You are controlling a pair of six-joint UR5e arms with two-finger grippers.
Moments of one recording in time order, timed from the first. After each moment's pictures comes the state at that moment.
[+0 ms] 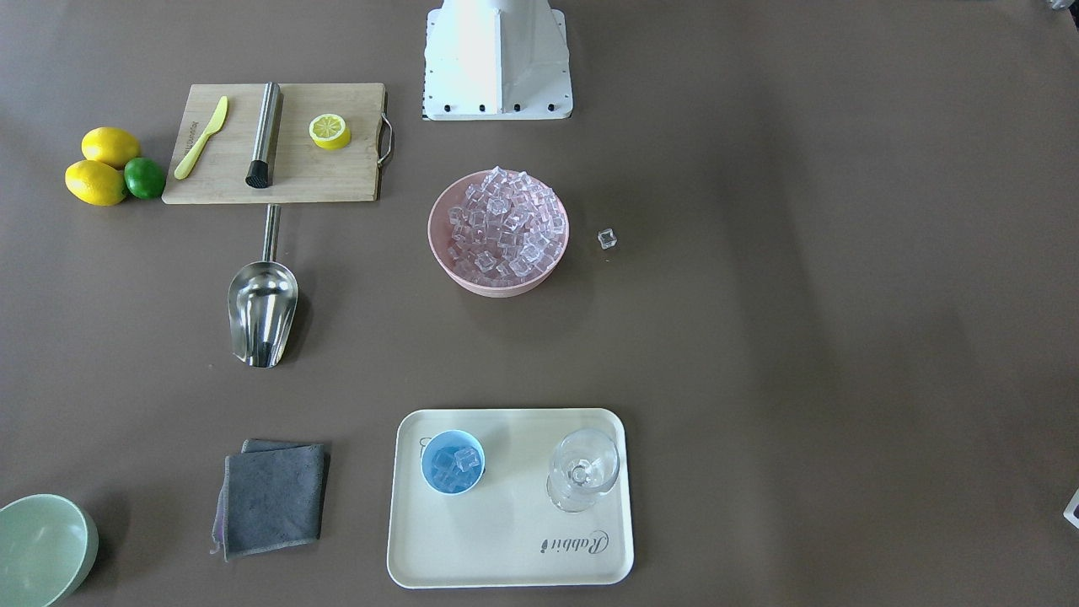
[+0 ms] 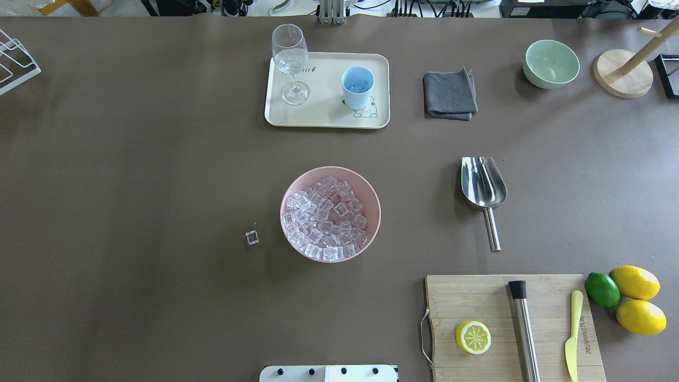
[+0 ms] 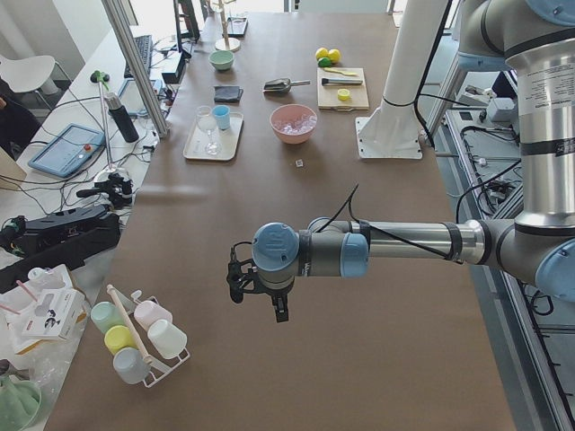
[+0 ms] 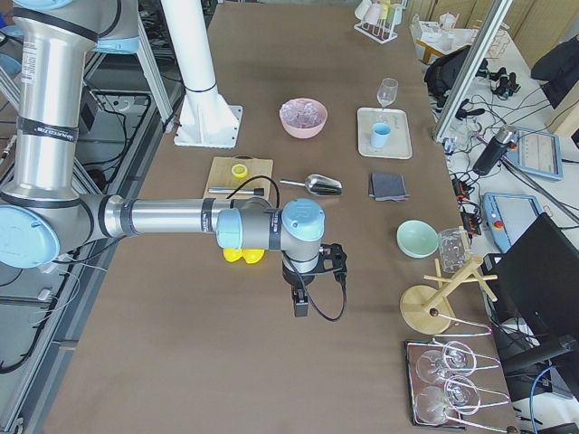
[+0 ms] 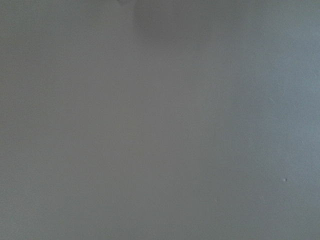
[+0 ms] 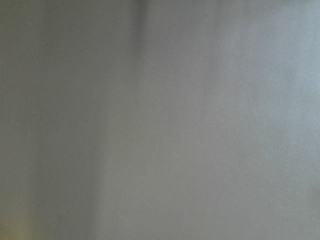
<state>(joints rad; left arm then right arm) -1.63 -1.40 -1.75 -1.56 -2.49 -0.16 1.55 -1.75 1.79 -1.60 2.24 -0.12</state>
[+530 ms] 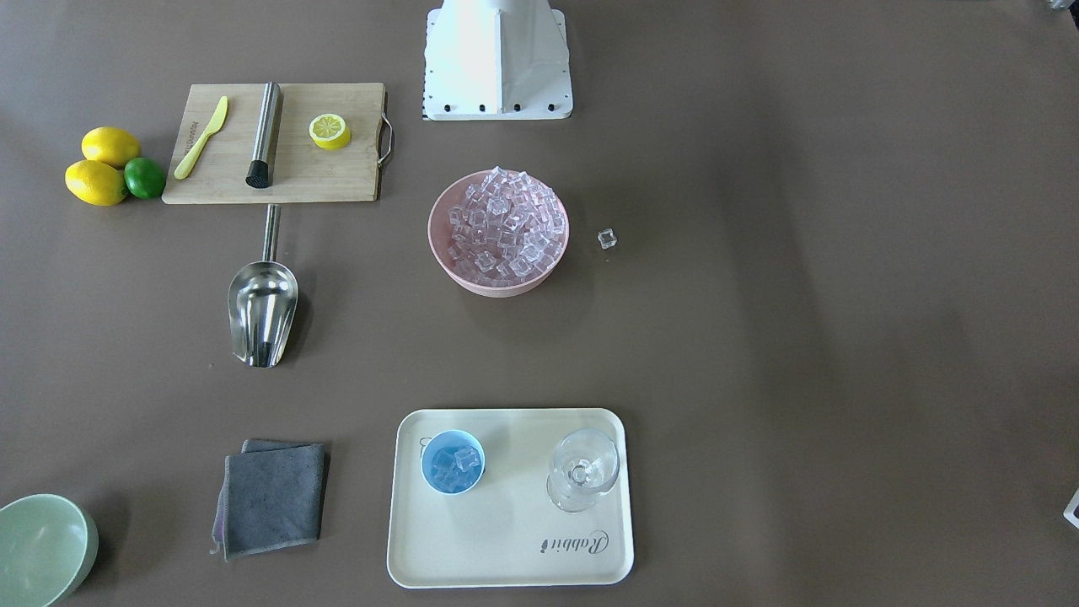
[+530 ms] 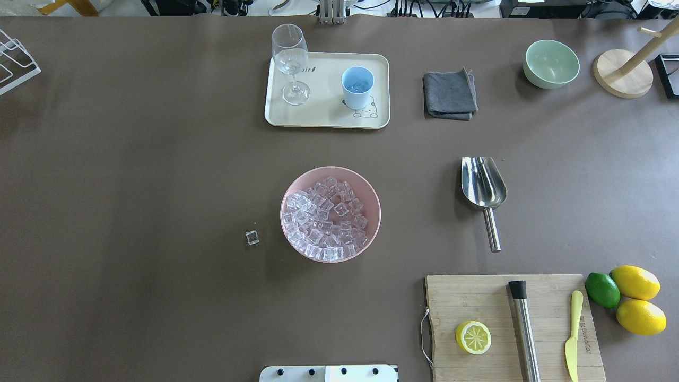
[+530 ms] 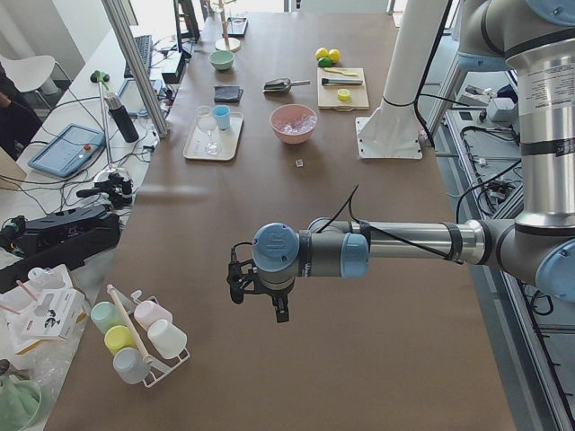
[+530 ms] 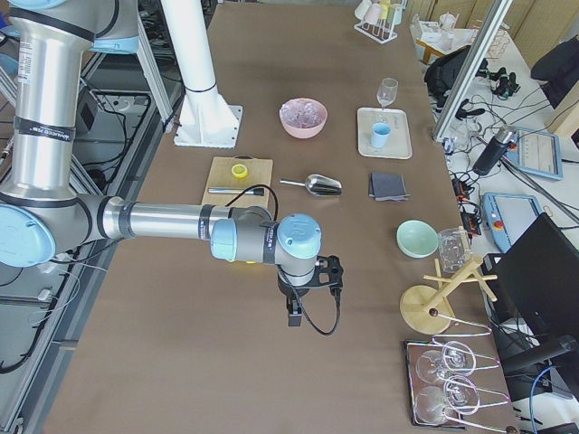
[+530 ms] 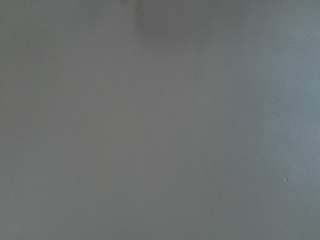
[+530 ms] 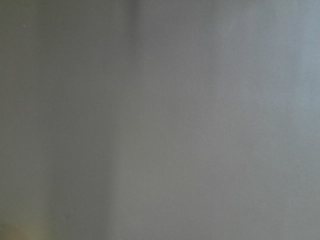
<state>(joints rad) -1.63 -1.40 -1.75 -1.56 -2.49 -0.16 1.58 -1.76 1.75 -1.61 2.29 -0.12</state>
